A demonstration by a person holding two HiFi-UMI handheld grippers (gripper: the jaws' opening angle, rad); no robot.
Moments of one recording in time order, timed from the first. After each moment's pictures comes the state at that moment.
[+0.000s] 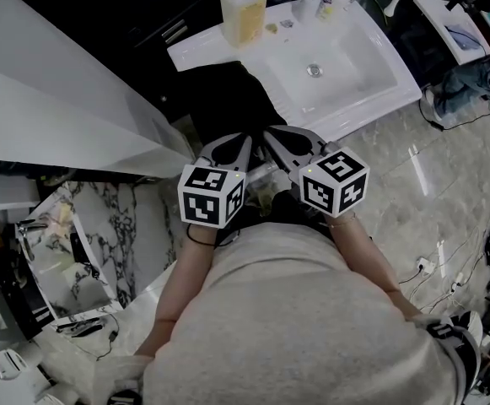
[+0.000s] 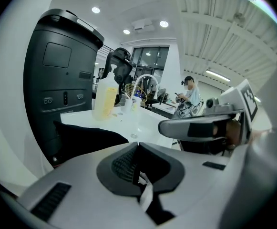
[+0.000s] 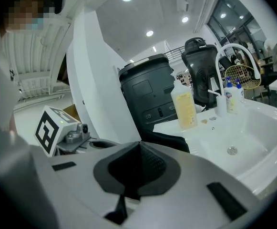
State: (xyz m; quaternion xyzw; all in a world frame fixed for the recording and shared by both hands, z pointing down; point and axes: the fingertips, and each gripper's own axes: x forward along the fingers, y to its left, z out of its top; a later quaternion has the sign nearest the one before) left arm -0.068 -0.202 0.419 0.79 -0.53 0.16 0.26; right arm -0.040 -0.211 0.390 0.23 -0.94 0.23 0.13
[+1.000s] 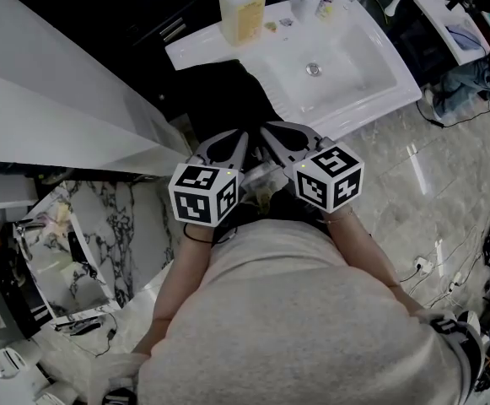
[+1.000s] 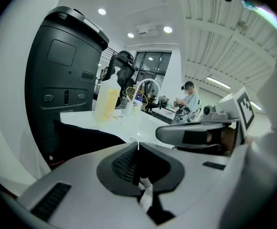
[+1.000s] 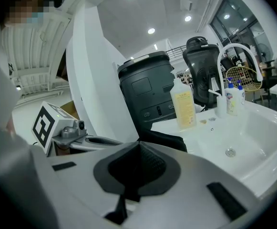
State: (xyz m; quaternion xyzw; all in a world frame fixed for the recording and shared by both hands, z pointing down) left arm -0.072 -0.210 0.414 0.79 -0.53 0.12 0.27; right arm -0.044 -0.221 0.396 0.23 -0.94 0.22 0.15
